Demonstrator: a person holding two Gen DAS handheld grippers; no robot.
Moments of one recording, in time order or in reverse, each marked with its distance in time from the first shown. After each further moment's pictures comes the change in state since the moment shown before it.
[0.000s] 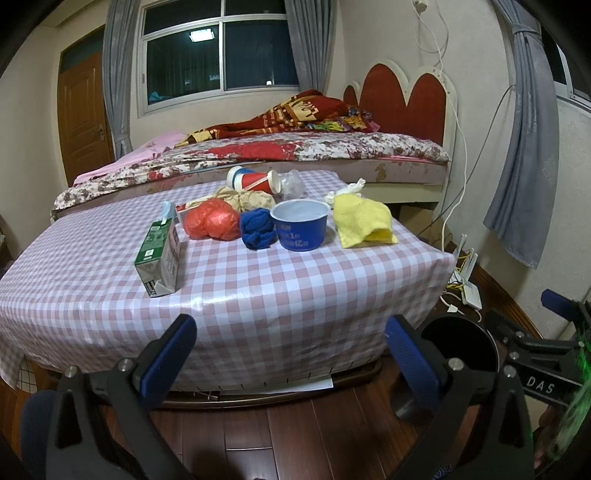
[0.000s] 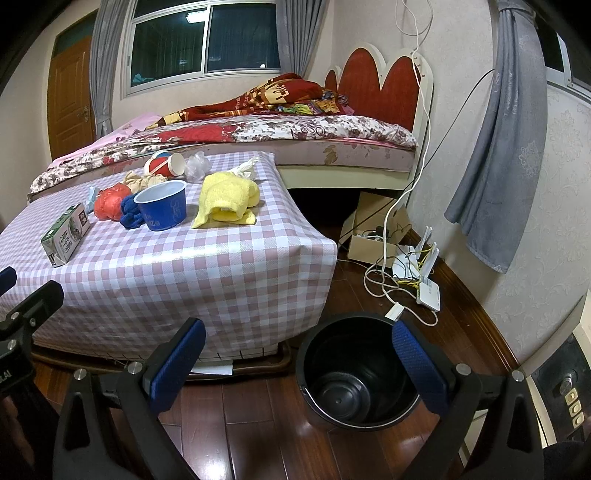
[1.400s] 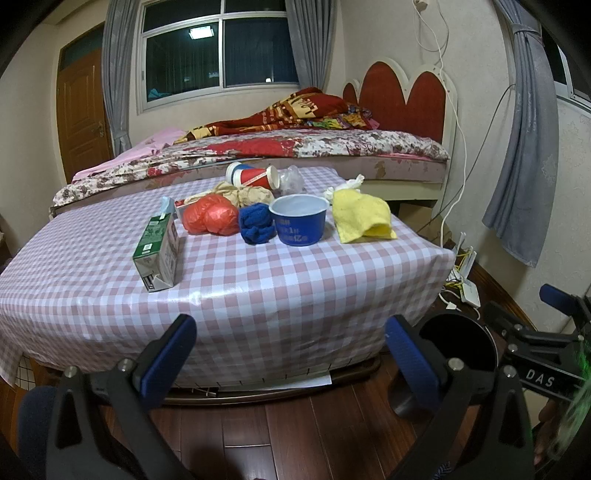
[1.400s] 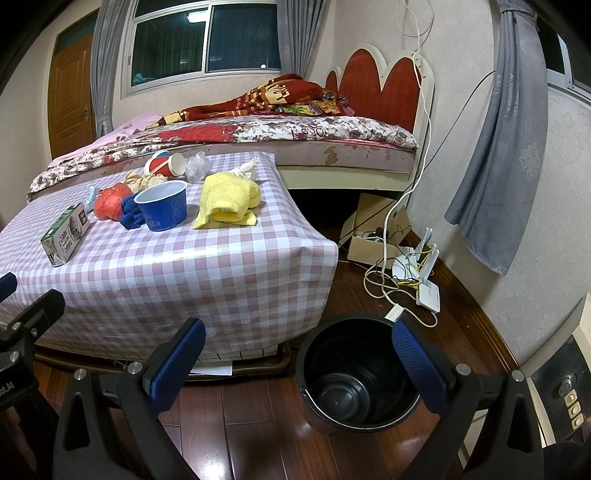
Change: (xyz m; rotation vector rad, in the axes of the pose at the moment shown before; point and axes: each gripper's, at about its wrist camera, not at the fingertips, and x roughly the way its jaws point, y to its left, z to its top) left arm 0.002 0.001 -0.001 -0.004 0.005 -0.003; right arm -0.001 0.002 0.000 -0.005 -0.003 -0.002
